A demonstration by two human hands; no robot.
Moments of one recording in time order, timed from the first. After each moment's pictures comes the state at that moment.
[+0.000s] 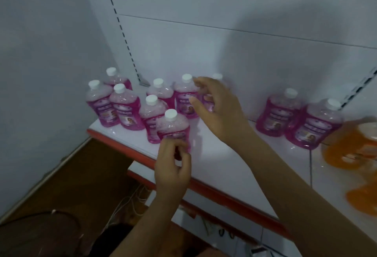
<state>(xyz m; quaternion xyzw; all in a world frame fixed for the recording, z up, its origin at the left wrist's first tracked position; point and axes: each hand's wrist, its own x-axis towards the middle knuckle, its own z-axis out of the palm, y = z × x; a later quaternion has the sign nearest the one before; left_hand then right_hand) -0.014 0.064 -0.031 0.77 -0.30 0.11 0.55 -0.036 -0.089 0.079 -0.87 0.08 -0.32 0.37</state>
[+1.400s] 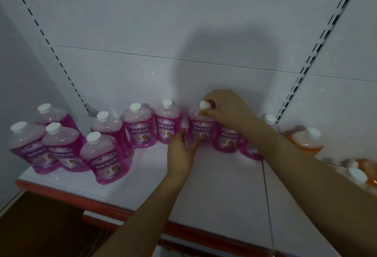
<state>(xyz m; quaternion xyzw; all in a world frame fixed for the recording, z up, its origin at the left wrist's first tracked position) 0.014 -0.119 -0.039 0.79 -0.29 -0.09 0.52 -0.063 -0.256 0.093 -0.96 0.21 -0.17 0.12</state>
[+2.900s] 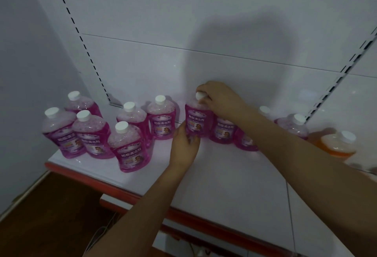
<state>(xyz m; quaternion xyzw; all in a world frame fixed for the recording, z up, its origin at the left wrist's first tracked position) 0.058 -0.085 -0.047 0.75 -0.31 -0.13 0.58 0.012 -0.224 0.092 -0.97 0.15 -0.12 0.13</state>
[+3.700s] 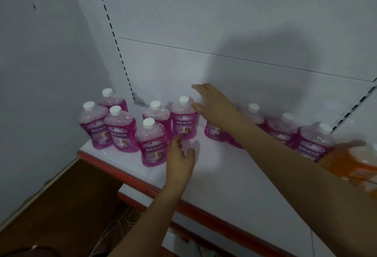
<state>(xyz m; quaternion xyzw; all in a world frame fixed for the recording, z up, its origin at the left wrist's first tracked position) 0.051 -0.009 -0.042 0.78 -0.16 -0.12 0.60 0.047 -0.167 0.079 -0.96 0.10 -0.19 0.19</state>
